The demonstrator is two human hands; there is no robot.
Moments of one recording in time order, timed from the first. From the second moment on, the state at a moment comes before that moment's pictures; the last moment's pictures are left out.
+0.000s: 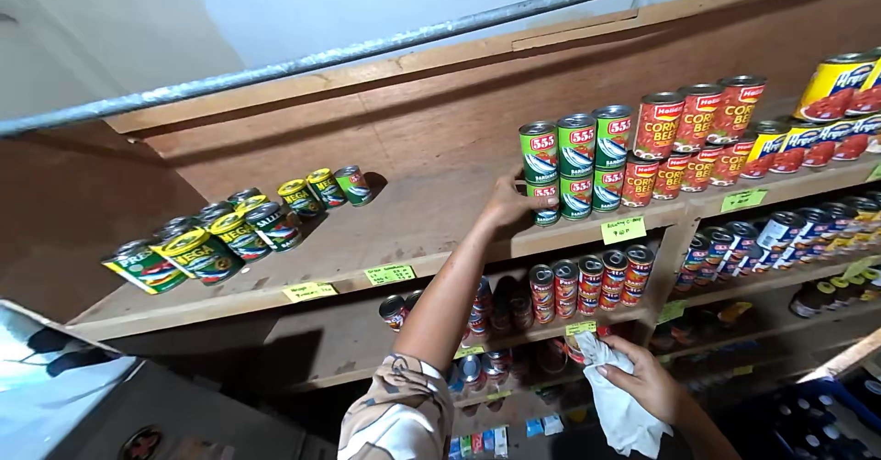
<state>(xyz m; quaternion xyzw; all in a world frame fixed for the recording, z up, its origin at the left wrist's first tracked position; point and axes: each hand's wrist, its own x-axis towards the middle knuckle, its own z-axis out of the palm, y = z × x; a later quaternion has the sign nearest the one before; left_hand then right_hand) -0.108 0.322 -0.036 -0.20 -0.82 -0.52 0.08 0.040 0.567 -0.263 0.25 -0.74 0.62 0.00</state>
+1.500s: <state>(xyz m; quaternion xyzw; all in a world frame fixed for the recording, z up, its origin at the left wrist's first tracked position) -0.018 0.198 -0.029 -0.16 -0.84 -0.33 0.40 0.055 0.575 -0.211 0.13 -0.80 0.58 0.09</state>
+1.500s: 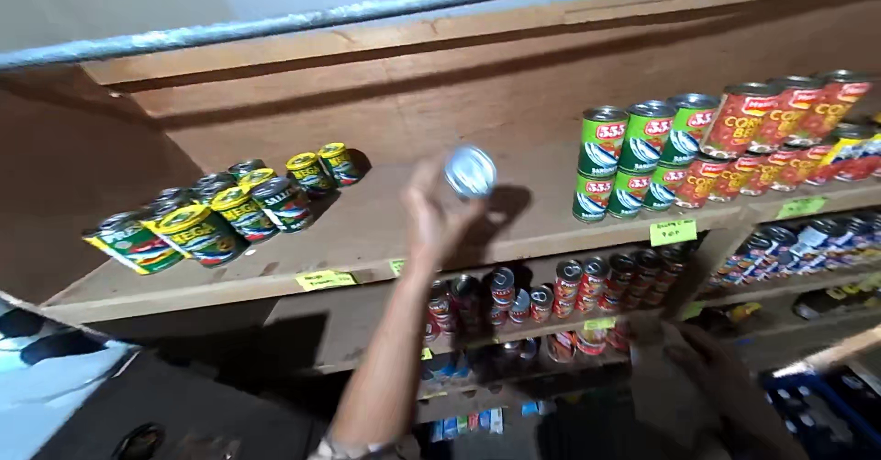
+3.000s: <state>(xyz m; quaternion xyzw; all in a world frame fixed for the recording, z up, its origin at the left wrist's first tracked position) 0.025 0.481 -0.165 0.12 -0.33 -0.91 -0.23 0.097 0.622 -0.236 0.13 -0.80 0.34 0.47</state>
